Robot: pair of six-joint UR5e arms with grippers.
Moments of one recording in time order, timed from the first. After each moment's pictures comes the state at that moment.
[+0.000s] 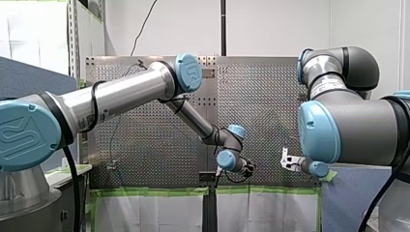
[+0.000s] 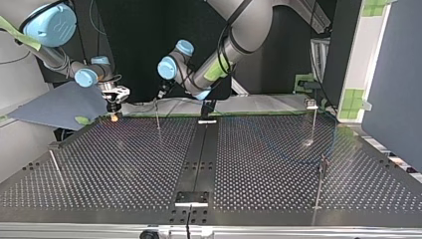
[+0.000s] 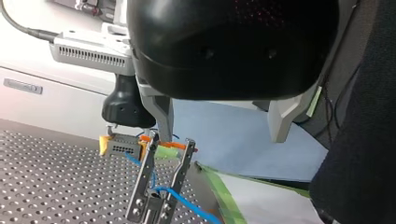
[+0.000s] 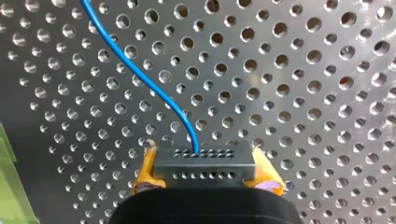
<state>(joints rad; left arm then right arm) -0.77 -2.75 -1.03 -2.88 -1.71 -1.60 1.57 -0.48 1.41 -0.82 1.13 1.68</state>
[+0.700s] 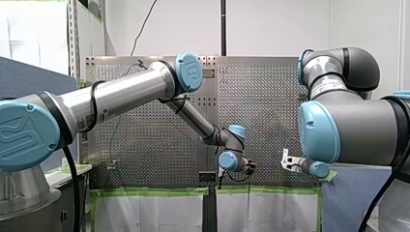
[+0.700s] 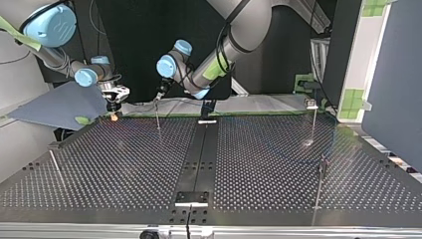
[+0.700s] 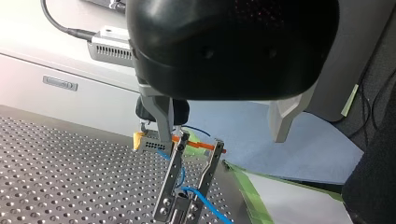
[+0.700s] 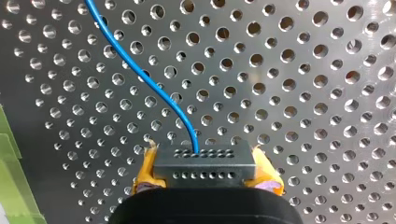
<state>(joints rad) -0.78 -2.75 -1.03 -2.82 -1.73 -1.67 1.57 -0.48 1.41 -0.82 1.13 1.69</state>
